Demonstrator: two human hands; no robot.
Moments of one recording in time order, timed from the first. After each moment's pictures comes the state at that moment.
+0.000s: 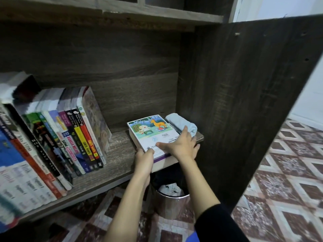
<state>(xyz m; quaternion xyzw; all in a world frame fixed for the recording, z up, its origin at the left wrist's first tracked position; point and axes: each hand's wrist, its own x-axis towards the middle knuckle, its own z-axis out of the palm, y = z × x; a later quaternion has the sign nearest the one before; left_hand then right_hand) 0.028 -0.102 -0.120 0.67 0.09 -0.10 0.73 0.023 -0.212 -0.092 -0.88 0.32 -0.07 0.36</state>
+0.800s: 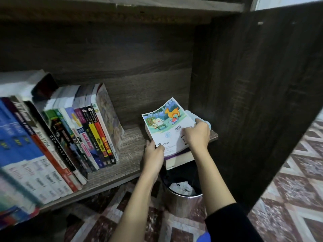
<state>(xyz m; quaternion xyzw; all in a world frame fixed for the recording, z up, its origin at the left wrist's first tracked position) 0.028 -0.093 -0.112 0.75 0.02 -0.06 0.65 0.035 -0.211 -0.066 -0.79 0.30 -0.24 0.48</state>
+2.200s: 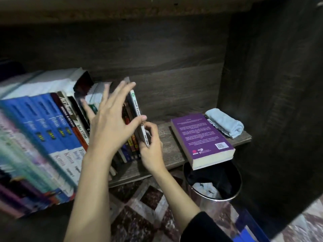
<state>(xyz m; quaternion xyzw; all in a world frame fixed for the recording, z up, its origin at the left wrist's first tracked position) 0.017 0.046 0.007 0.93 -0.13 0.31 0.17 0.037 -0.043 -0.107 -0.70 -0.10 -0.24 0.67</state>
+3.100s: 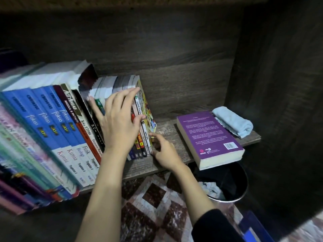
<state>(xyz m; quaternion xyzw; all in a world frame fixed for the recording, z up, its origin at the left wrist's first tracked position) 0.054 0.047 -0.036 0.88 -0.09 0.46 0.11 0.073 -0.077 -0.145 -0.86 -0.06 -0.01 0.50</state>
